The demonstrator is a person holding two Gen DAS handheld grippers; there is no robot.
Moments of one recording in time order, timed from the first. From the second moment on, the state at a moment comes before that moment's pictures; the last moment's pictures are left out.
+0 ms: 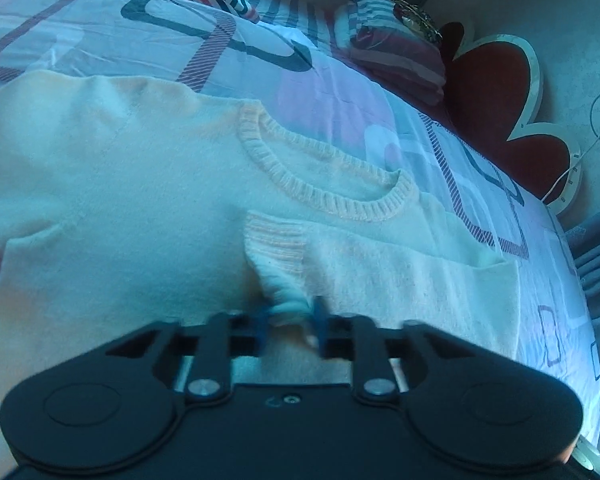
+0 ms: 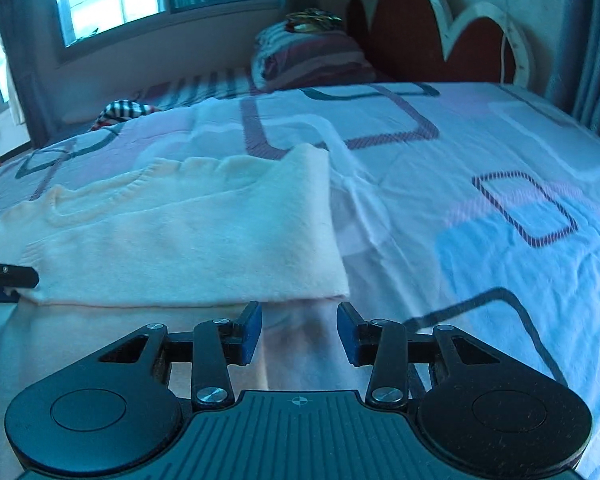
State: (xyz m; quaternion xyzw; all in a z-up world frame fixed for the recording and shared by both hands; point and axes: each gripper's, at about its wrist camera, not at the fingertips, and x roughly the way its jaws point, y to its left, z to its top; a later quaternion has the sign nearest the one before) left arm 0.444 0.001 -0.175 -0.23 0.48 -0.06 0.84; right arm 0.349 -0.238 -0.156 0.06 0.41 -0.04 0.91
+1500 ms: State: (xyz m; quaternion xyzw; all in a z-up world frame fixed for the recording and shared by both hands) left arm 0.431 0.055 -0.143 -0.13 0.38 0.02 0.91; right arm 0.395 -0.223 -0.148 0.10 0.41 -0.03 0.91
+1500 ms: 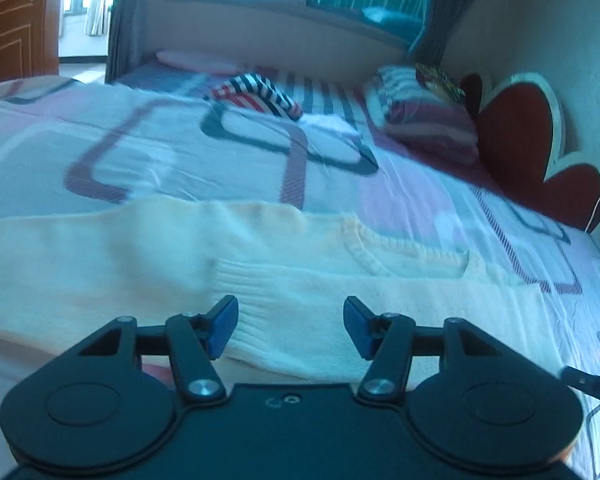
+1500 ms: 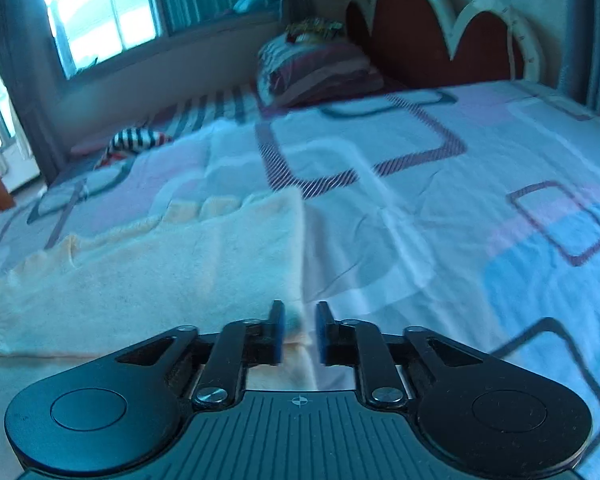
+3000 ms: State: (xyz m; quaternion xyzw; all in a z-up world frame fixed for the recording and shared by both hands) left arm 0.298 0.290 -0.154 -0.35 0.35 0.25 0.83; right arm 0.389 -0.059 -0.134 0.03 0.39 0.14 0.91
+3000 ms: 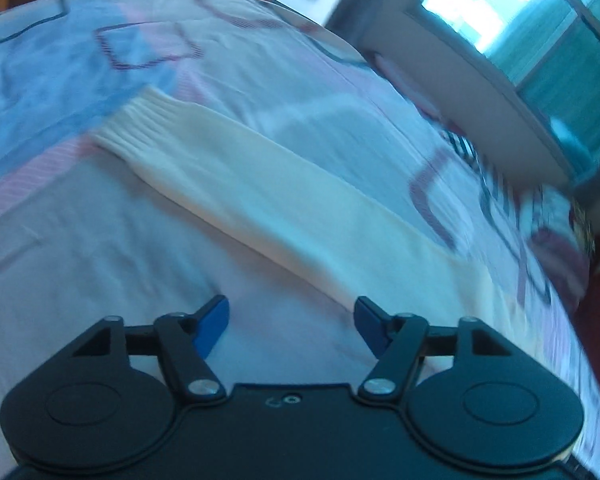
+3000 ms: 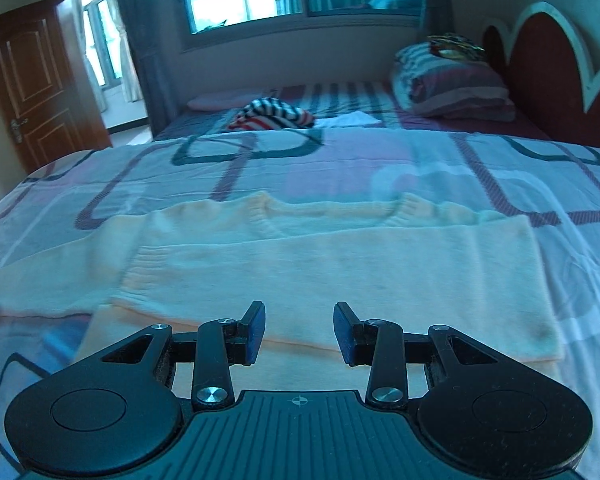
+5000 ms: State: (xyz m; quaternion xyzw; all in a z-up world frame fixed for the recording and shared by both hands) left arm 0.373 0.073 -0.137 -0.05 0.38 0.01 0.92; right arm 0.379 -0.078 -0.134 0.08 0.40 0.16 0.90
